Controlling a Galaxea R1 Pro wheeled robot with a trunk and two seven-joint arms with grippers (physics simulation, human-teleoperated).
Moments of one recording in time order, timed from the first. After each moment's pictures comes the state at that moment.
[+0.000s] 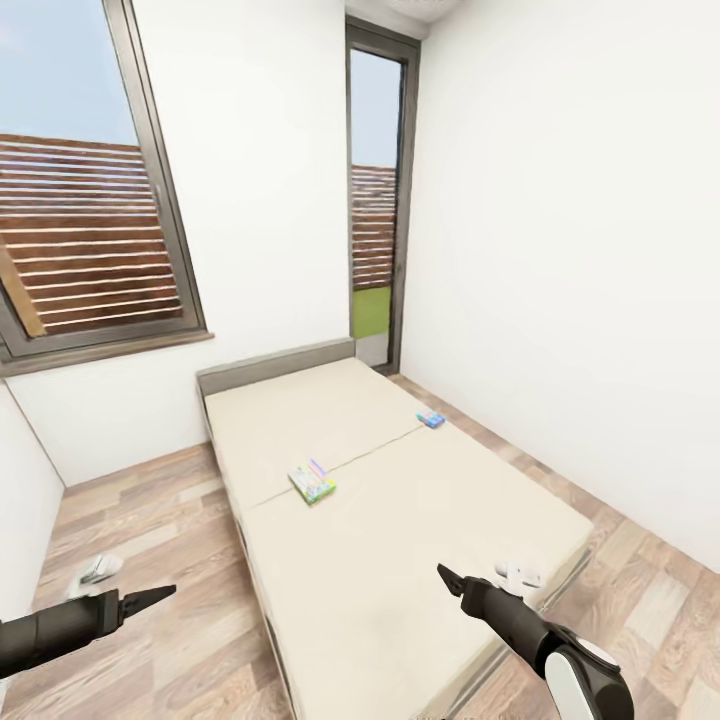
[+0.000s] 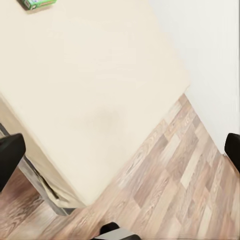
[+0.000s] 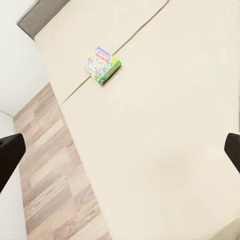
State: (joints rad) left arm -0.14 0.29 0.51 -1.43 0.01 0.98 -1.15; right arm -0.07 0.00 -0.06 -1.49 -0.44 0.55 0.17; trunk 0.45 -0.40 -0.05
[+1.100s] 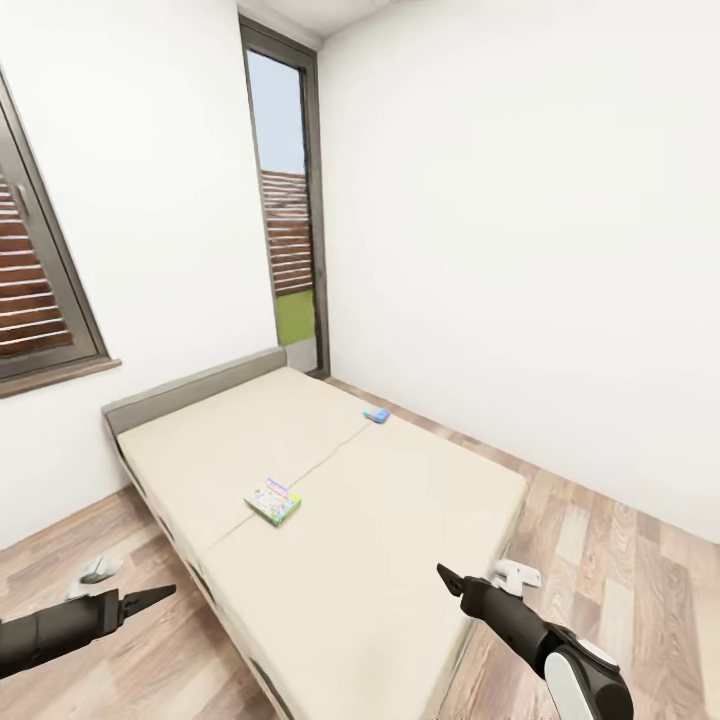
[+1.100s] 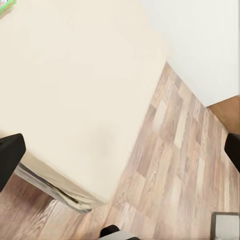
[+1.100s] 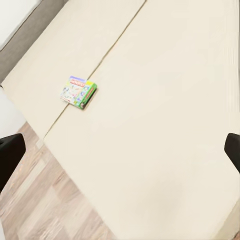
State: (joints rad) left arm -0.14 0.29 0.51 -1.43 0.01 0.98 -1.15; right arm -0.07 0.00 -0.06 -1.49 -0.44 0.55 0.17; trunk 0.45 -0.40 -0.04
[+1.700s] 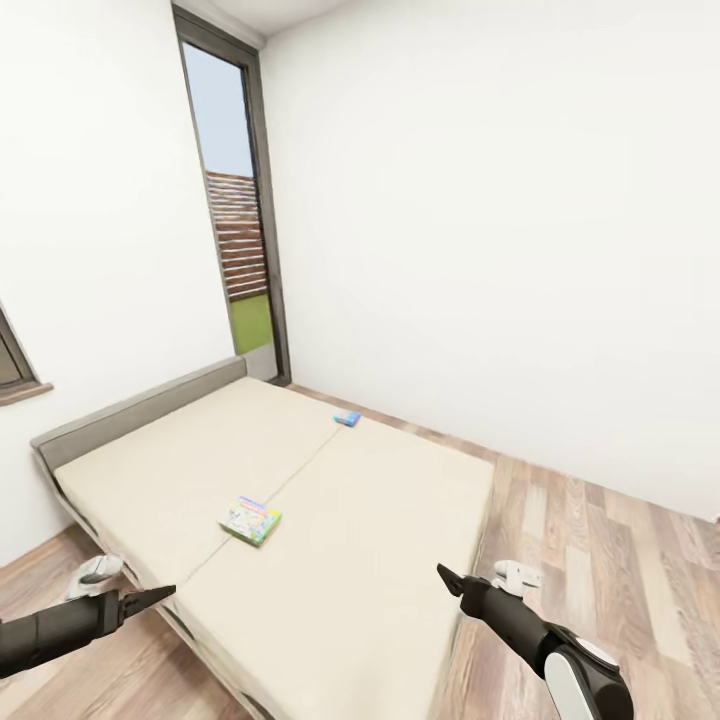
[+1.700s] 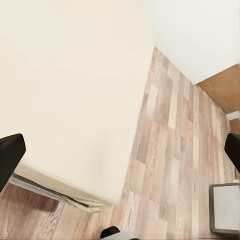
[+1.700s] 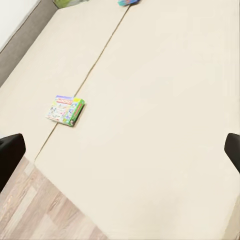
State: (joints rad) left arm -0.14 0.29 0.51 -1.43 0.01 0.98 -1.15; right arm -0.07 0.00 -0.06 -1.49 -0.44 0.55 0.17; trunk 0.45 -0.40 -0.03
